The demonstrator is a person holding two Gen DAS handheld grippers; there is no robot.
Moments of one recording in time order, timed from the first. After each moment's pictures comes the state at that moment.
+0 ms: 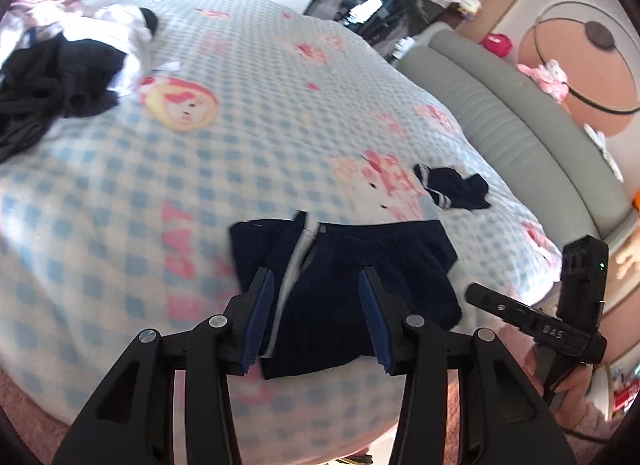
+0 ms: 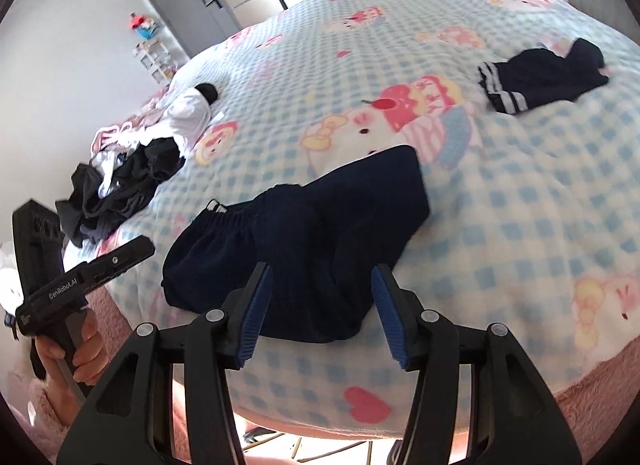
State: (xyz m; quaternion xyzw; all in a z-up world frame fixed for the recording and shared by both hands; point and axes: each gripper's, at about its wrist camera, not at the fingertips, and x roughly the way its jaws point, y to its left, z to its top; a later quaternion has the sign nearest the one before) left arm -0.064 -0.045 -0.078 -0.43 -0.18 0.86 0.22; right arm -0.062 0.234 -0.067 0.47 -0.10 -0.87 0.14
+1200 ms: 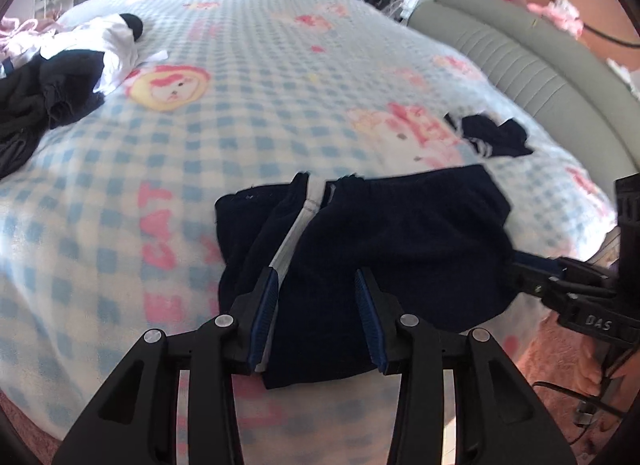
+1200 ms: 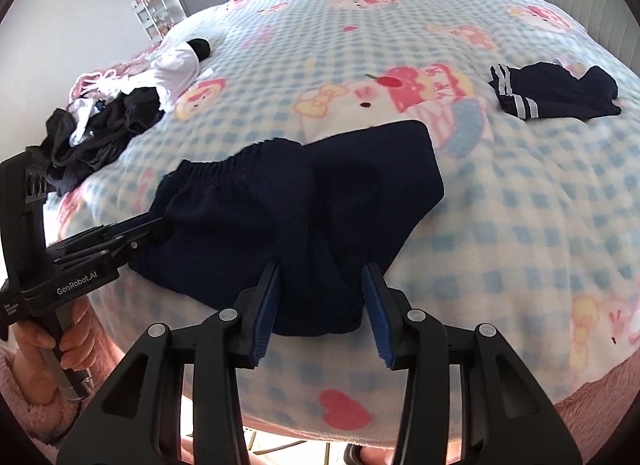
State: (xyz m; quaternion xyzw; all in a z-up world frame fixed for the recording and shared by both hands) left arm -0.079 -0.016 -0.119 -0.47 -0.08 0.86 0.16; right arm -0.072 0.224 -0.090 0.50 -0.03 -0.86 0.11
